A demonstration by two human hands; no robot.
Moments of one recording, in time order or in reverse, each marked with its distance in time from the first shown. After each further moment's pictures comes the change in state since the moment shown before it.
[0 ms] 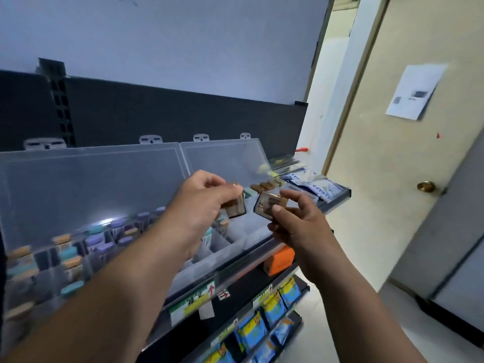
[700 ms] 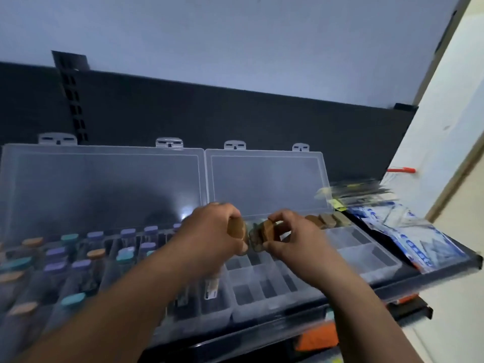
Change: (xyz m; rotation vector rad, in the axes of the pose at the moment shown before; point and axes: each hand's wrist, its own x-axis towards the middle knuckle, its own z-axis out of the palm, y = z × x) left_hand 0.122 -0.046 0.049 0.905 0.198 -0.067; right_hand 0.195 0.049 -0.010 -0.696 -0.548 -0.206
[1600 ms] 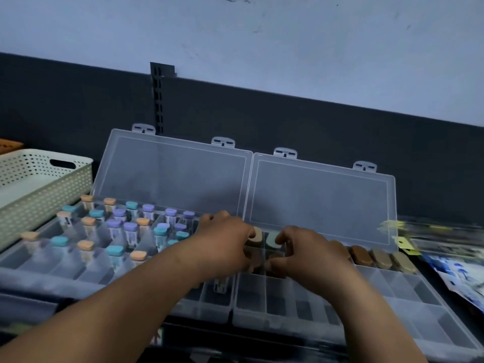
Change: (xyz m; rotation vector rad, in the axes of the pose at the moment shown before) left_hand 0.005 0.002 0.022 0.561 -0.051 -0.128; right_hand 0.034 -0.004 -0.011 -0.343 -0.374 -0.242
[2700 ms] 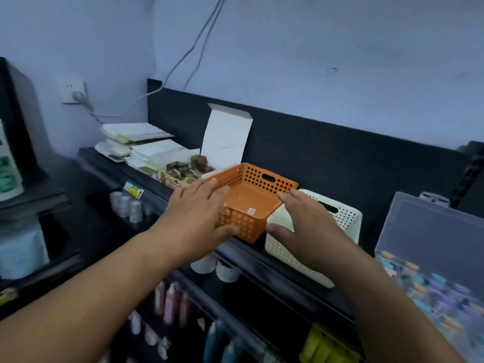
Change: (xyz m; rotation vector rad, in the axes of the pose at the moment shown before) left_hand -0.392 -0.426 -0.111 0.148 0.373 -0.633; right_hand 0.003 -0.521 0.165 -0.122 0.073 -0.633
